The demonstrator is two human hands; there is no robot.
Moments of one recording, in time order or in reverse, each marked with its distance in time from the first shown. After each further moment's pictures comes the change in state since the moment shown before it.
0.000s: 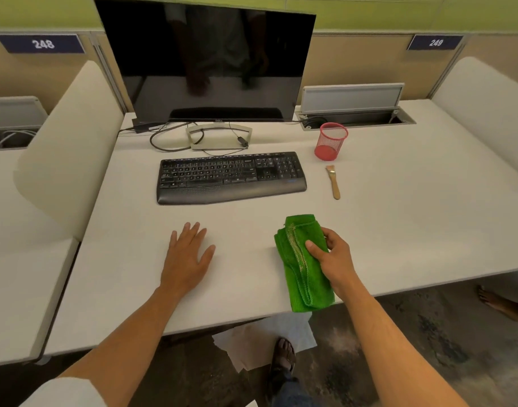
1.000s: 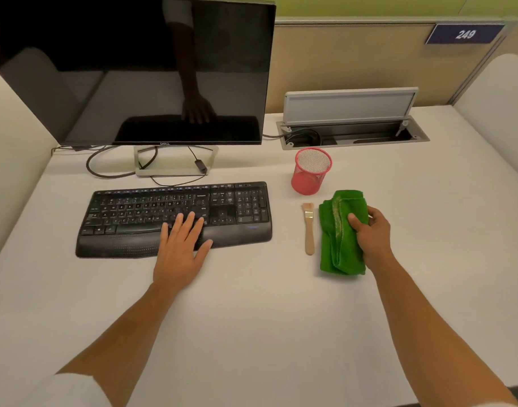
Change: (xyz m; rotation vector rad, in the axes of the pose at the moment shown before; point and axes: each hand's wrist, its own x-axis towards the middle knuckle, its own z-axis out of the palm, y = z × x) left_hand 0.191 0.081 0.081 0.193 0.016 -0.019; right_hand 0.283 -0.025 -0.146 0.045 0.237 0.110
